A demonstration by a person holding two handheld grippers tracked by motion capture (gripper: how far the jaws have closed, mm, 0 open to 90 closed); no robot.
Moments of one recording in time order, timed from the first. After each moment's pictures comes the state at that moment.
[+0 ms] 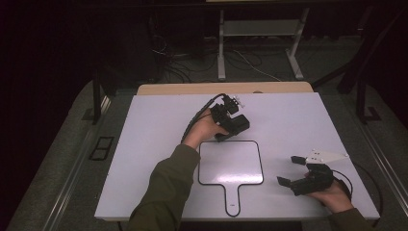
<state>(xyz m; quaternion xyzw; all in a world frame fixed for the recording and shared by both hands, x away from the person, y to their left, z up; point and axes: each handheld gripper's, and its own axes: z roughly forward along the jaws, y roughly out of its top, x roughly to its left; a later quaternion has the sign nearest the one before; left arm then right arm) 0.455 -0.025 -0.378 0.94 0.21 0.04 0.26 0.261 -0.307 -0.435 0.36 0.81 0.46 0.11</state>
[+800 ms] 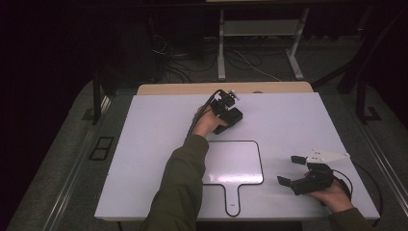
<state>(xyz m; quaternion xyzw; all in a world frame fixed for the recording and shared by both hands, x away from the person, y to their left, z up) 0.512 -0.027 -0.420 0.93 0.29 0.07 0.22 0.262 -0.308 -0.435 0.36 0.80 0.47 0.10</state>
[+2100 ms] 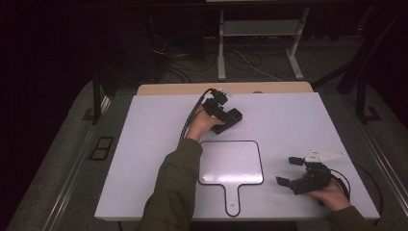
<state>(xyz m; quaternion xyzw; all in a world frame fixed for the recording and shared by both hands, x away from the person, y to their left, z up) 0.501 0.001 -0.408 0.90 0.29 0.07 0.33 0.268 -0.309 -0.444 0.36 0.80 0.47 0.07</state>
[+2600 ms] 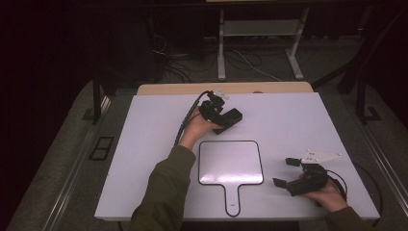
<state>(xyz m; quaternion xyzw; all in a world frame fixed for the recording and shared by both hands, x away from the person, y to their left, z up) 0.469 0.014 -0.394 0.88 0.26 0.08 0.38 0.265 -0.299 -0.444 0.35 0.80 0.47 0.07</state>
